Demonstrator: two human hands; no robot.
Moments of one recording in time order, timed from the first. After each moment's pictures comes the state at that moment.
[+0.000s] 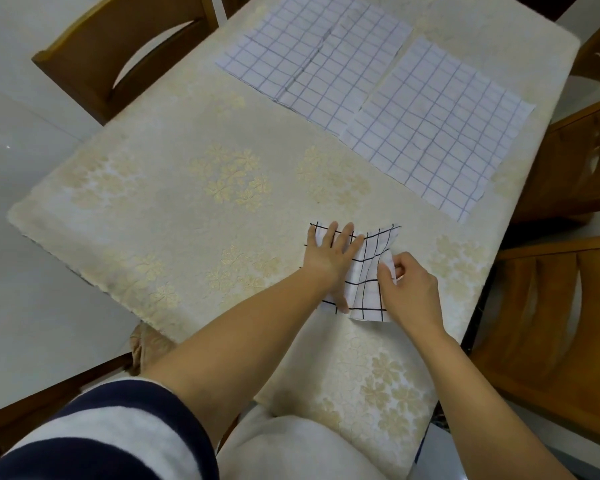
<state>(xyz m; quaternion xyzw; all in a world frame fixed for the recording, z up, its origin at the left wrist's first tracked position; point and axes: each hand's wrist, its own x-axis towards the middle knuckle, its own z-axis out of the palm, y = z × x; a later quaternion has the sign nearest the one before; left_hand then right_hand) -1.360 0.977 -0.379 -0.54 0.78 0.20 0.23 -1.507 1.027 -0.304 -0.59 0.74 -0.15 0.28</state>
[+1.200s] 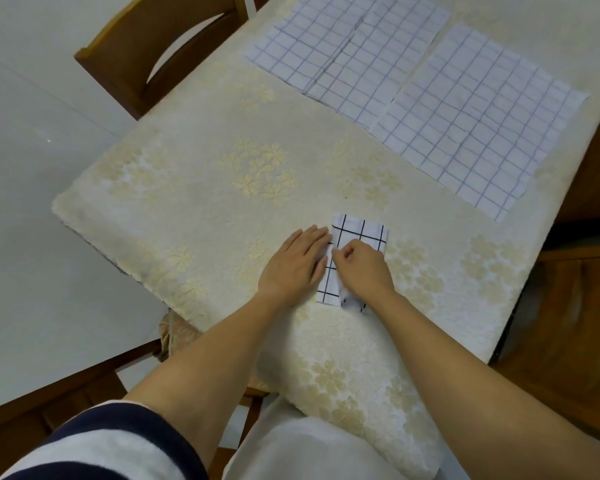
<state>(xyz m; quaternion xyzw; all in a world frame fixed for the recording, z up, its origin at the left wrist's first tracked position) -1.259 1.038 -0.429 -0.60 0.76 0.16 -0.18 -1.413 0.996 -0.357 -0.63 0.68 -0.02 0.36</state>
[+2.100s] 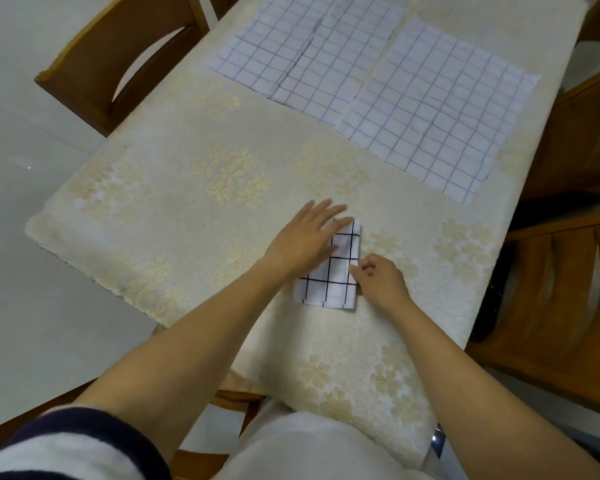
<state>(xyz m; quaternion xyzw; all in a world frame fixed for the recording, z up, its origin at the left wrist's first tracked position) -1.293 0.983 -0.382 -0.46 0.87 0.14 -0.14 -1.491 1.020 -0.366 -0.51 0.73 -0.09 0.45</state>
